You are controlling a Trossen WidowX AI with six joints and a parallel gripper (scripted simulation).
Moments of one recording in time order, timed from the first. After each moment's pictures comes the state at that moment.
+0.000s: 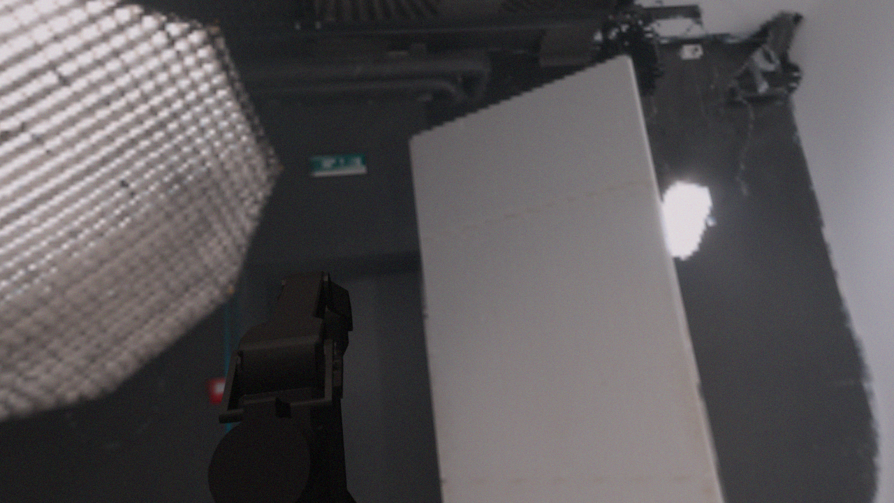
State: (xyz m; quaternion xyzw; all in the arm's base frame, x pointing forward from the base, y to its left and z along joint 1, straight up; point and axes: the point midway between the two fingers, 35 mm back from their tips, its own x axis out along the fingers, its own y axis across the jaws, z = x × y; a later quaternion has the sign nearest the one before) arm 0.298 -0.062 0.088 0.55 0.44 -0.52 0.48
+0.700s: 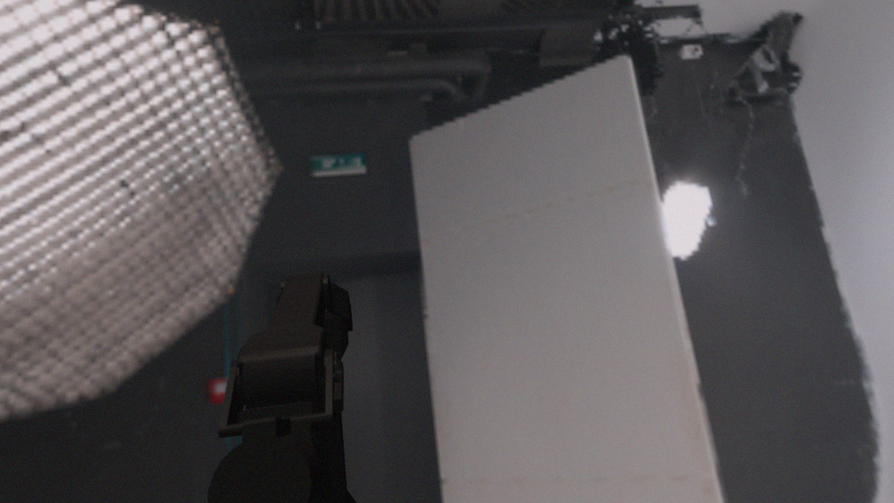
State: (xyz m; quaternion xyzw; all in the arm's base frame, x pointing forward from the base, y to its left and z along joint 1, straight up) arm 0.293 -0.061 0.082 0.55 0.45 -0.53 0.47
